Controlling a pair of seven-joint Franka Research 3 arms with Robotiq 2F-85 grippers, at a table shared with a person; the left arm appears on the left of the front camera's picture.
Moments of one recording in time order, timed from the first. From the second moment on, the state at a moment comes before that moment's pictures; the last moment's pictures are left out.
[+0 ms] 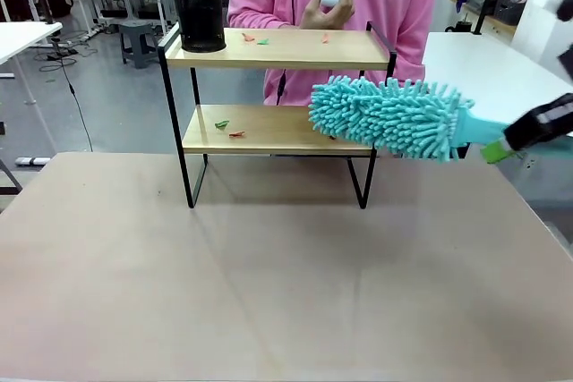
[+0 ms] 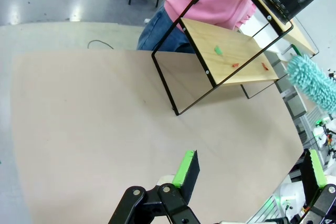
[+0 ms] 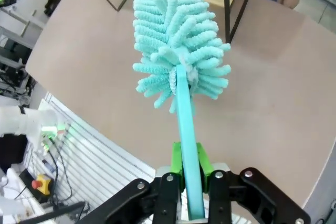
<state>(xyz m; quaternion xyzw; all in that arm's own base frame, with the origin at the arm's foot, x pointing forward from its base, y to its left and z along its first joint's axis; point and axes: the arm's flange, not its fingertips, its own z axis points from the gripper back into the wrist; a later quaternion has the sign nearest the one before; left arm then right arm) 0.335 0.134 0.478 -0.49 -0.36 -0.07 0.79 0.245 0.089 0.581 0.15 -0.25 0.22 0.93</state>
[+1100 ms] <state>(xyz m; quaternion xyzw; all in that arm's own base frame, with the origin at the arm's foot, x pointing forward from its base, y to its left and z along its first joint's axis) 0.335 0.134 0.478 -0.49 -0.36 -0.07 0.79 0.334 0.174 0.519 0.13 -0.32 0.06 0.94</state>
